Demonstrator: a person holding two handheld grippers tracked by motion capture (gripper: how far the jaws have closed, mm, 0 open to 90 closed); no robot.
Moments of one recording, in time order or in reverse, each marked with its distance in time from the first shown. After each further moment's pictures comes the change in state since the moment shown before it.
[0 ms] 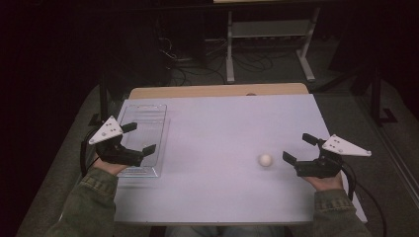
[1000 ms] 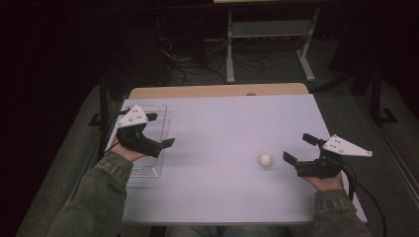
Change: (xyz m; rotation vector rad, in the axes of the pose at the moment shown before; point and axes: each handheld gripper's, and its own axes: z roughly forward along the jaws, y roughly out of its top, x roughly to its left) left arm -0.015 0.044 0.041 0.095 -0.088 0.110; right arm 0.000 0.000 -0.001 -0.004 0.006 0.005
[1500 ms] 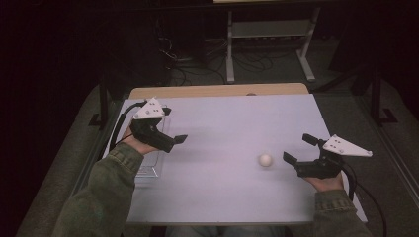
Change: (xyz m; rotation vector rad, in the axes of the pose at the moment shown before) left arm -0.008 0.031 0.024 0.042 -0.051 0.072; right arm 0.000 0.000 0.000 0.003 0.003 0.001
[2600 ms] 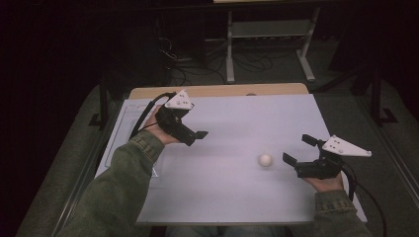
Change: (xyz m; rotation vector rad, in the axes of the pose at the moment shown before) left arm -0.007 0.040 0.046 0.087 -0.085 0.071; right arm 0.000 -0.001 0.000 0.009 0.007 -0.004
